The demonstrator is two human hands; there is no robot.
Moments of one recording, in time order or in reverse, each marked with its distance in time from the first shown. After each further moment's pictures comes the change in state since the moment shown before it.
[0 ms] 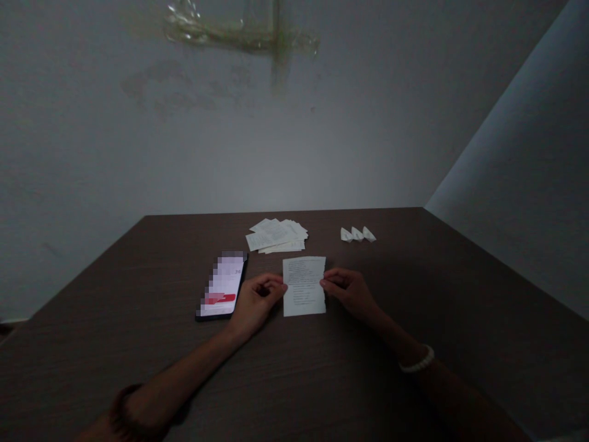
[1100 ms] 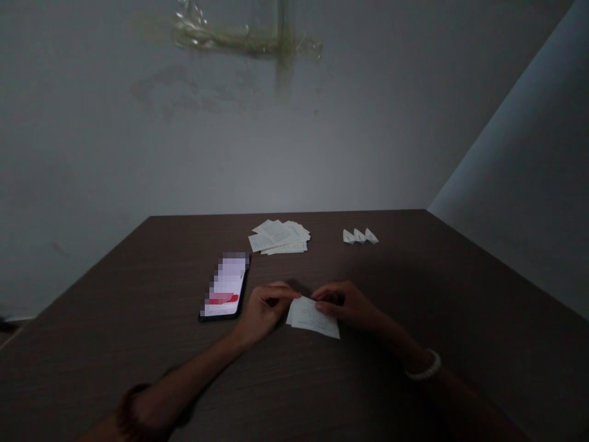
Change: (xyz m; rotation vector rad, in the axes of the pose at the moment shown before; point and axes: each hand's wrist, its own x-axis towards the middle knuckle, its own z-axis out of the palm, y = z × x) left_hand -0.005 0.012 0.003 0.127 -0.223 0.227; right_hand -0.006 -0.015 -0.004 -0.188 -0.367 -0.055
